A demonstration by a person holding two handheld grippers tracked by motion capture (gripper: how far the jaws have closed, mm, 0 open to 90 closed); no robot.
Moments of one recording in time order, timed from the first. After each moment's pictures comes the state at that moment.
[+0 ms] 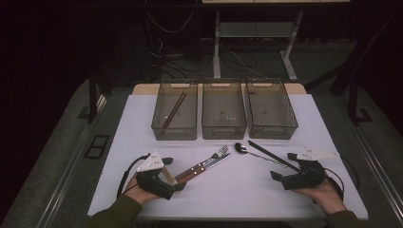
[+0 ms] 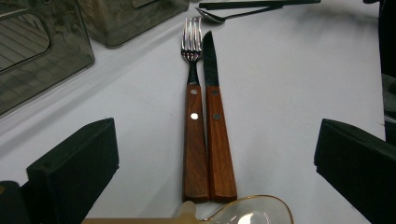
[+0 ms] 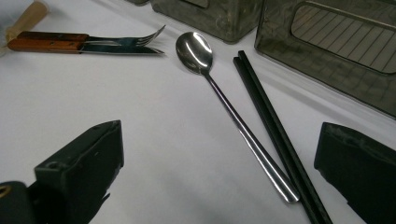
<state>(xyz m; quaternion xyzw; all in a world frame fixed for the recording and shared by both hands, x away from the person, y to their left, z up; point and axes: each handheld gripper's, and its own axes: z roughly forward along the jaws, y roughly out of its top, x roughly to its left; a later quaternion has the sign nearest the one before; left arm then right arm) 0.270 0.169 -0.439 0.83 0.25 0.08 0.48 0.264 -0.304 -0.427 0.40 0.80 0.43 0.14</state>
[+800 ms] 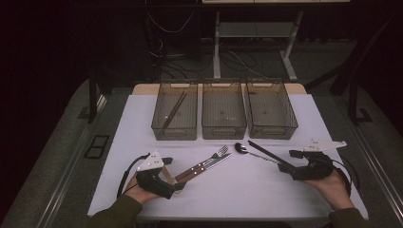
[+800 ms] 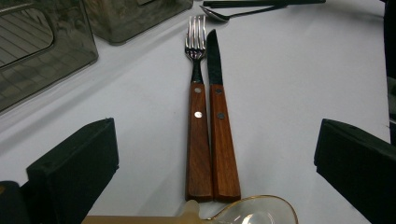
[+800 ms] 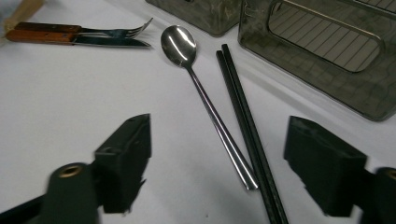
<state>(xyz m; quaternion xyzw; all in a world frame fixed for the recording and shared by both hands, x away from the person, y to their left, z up) 0.271 0.169 -0.440 0.83 0.26 0.08 0.48 0.283 -0.327 -0.415 0.39 0.82 0.41 0.12</state>
